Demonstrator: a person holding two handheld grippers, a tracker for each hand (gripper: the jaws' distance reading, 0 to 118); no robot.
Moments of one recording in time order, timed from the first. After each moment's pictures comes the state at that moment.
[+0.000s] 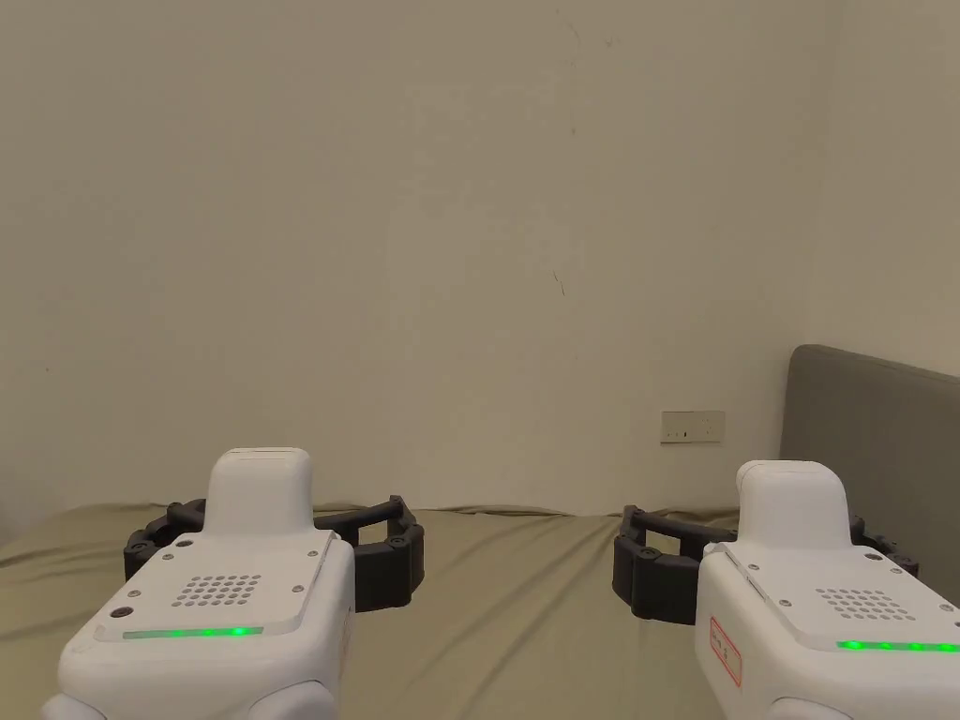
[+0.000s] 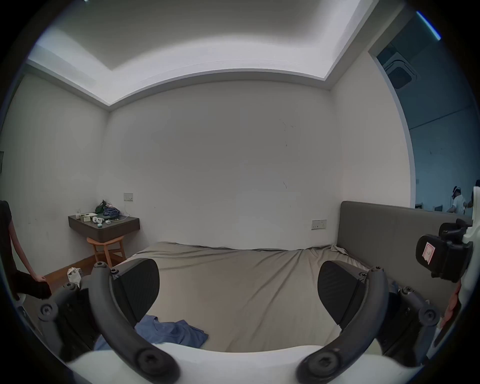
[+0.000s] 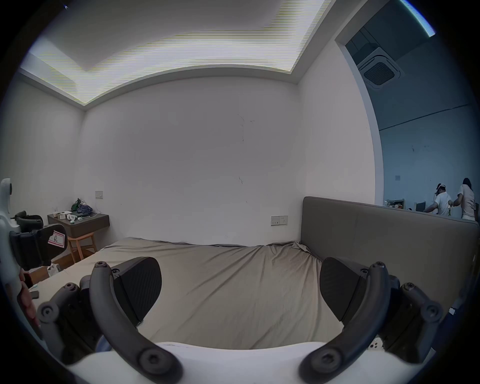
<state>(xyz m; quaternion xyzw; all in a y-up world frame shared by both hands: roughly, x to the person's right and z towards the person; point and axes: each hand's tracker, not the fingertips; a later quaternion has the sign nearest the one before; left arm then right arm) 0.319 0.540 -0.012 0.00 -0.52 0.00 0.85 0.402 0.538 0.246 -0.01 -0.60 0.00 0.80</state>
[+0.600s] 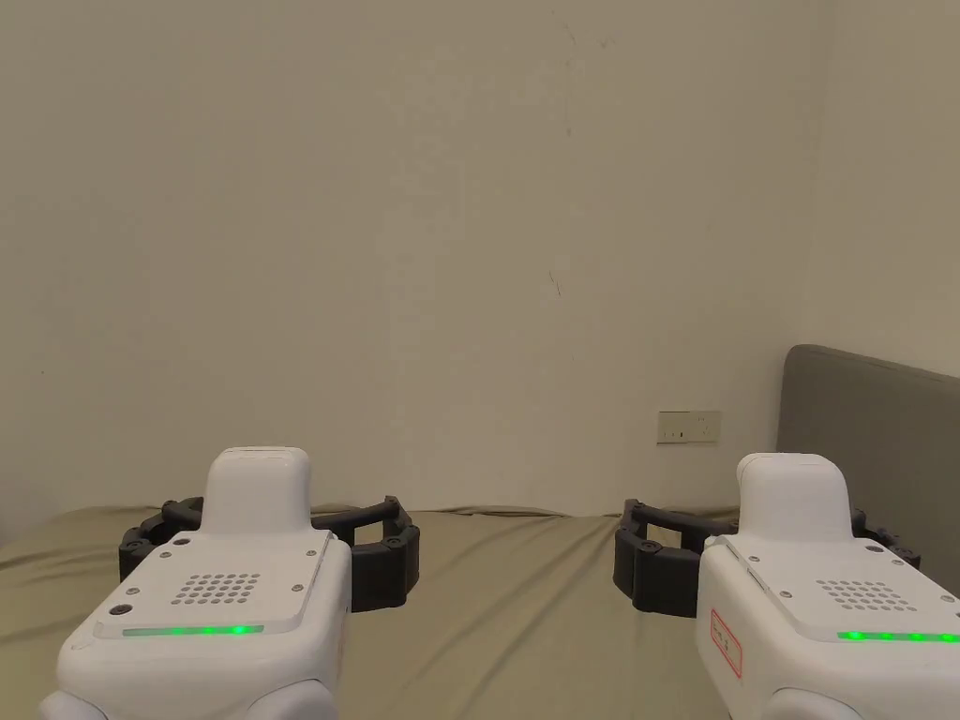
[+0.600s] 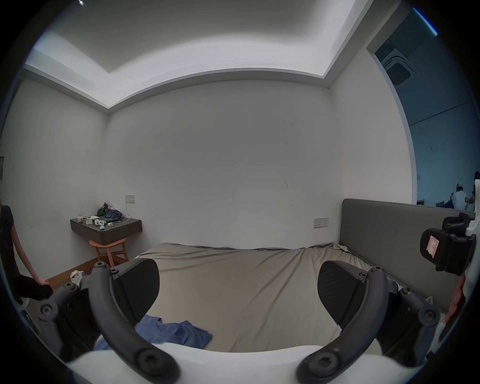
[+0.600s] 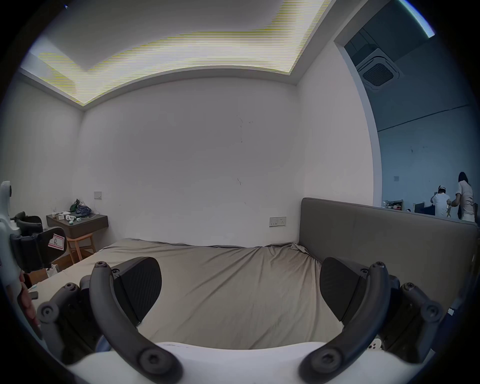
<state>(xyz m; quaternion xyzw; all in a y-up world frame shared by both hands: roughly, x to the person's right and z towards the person) 0.319 0.541 -0.010 0.01 -0.52 -0.01 0.85 0.402 0.541 0.249 -0.01 -0.61 0.00 0.80</state>
